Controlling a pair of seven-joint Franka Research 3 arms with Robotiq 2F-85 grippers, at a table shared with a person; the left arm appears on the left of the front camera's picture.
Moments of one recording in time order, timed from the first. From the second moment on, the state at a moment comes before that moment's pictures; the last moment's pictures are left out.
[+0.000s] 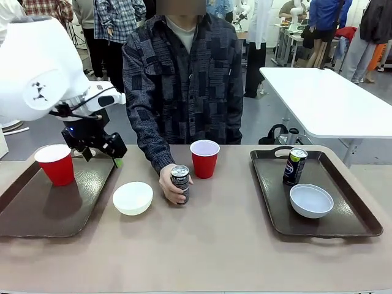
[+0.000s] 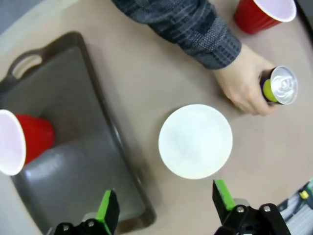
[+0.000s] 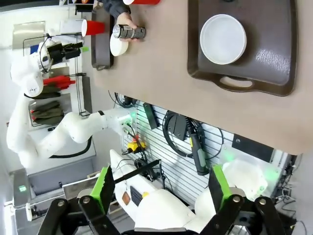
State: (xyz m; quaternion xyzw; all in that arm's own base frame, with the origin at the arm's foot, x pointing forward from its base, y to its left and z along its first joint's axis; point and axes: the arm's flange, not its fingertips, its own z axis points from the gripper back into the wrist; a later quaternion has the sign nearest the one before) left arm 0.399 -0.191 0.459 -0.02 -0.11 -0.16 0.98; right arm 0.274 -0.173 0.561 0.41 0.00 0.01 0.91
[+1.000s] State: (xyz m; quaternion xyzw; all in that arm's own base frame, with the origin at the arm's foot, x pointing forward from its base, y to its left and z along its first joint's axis) left arm 0.272 -0.138 0.516 -0.07 -0.05 -0.20 0.98; right arm 0.274 -0.170 0.563 0.40 0.00 0.01 0.92
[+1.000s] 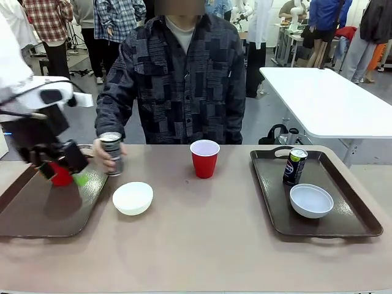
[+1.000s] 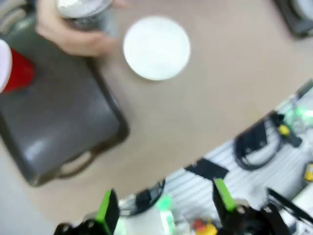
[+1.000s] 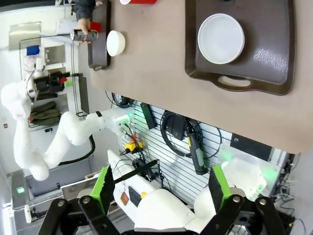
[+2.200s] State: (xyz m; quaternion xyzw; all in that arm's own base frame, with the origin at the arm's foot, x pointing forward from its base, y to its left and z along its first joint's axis) left arm 0.272 -0.140 0.510 -0.06 -0.06 -0.20 0.98; right arm 0.274 -0.169 0.563 0.40 0.00 0.01 0.92
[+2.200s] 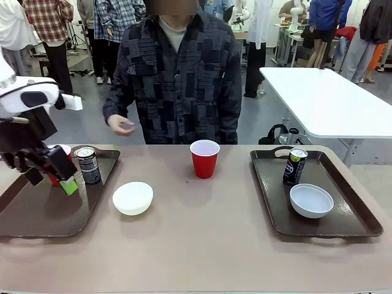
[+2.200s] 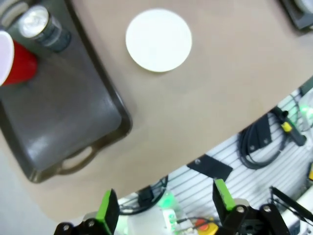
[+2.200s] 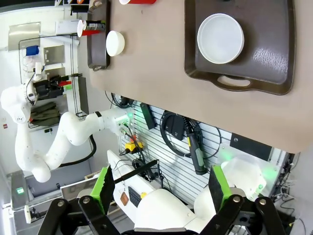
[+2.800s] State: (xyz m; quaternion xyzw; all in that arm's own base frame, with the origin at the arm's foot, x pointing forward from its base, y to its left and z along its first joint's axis) left arm 0.348 -0.191 0.416 0.05 -0.10 -0.22 0.97; right arm 0.273 -0.169 0.562 0.40 0.00 0.01 0.92
